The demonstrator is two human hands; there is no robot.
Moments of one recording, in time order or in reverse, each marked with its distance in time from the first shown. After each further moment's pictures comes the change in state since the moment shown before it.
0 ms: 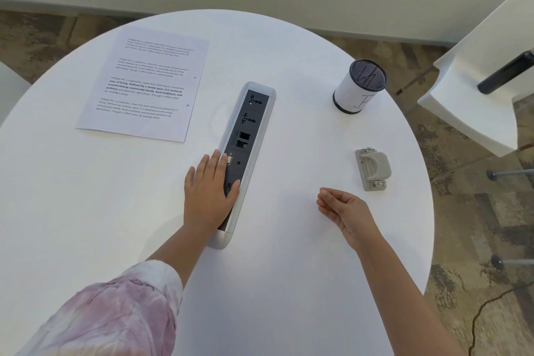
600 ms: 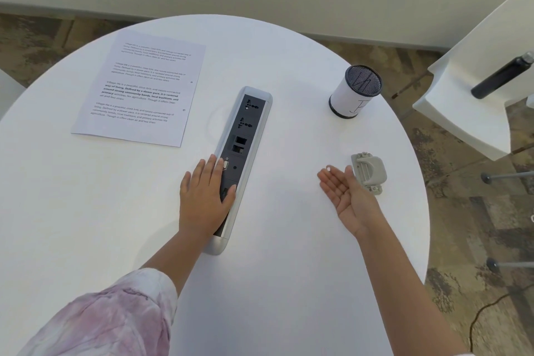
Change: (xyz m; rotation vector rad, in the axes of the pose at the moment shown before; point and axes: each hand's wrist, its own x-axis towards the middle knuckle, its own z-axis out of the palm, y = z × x) left_hand 0.000 0.000 0.000 -0.013 0.011 -0.003; right_hand 0.008 -0.038 0.009 0.340 -0.076 -0.007
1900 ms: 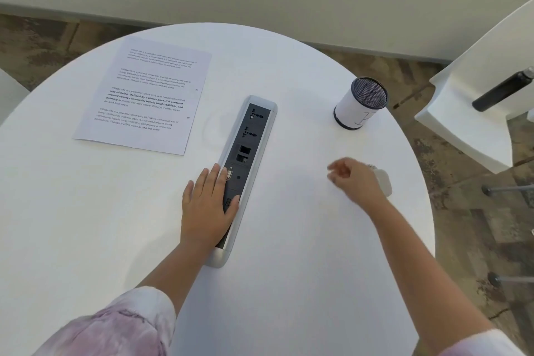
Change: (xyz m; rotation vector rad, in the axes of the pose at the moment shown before) left_hand 0.000 -0.001 -0.001 -0.001 -0.016 -0.011; right_hand 0.049 -0.029 0.012 -1.391 0.085 -0.374
